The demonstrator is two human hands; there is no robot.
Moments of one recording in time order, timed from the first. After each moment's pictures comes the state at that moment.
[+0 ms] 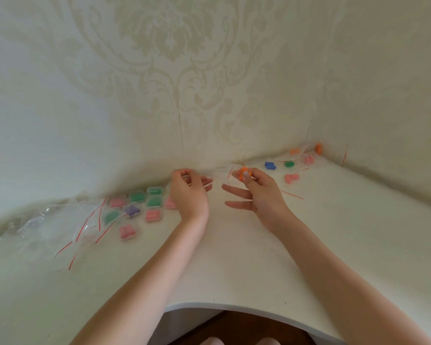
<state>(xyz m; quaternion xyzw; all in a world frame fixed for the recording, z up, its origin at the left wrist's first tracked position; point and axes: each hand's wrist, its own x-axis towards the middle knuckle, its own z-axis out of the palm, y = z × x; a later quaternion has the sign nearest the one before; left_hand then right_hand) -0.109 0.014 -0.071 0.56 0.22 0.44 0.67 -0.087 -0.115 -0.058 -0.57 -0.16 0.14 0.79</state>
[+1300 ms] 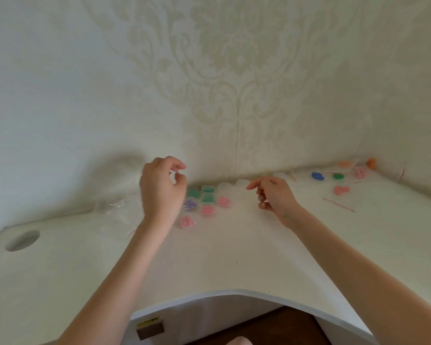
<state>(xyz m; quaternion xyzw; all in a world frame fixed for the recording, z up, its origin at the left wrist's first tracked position) -0.228 0.132 -0.033 0.81 0.19 0.51 0.22 -0.094 -0.048 -0.049 -0.73 -0.14 0.15 0.65</state>
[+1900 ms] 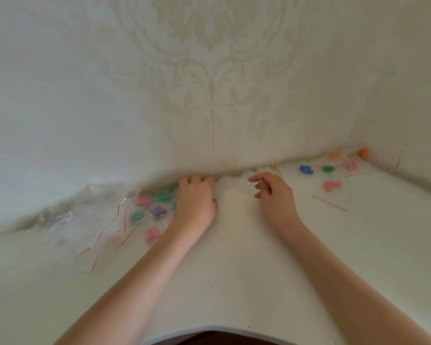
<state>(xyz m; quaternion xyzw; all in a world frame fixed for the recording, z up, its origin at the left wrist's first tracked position) -0.128 0.080 -0.078 0.96 0.19 0.19 0.03 -0.059 -0.068 -0.083 -0.81 -0.21 -0.09 0.54</state>
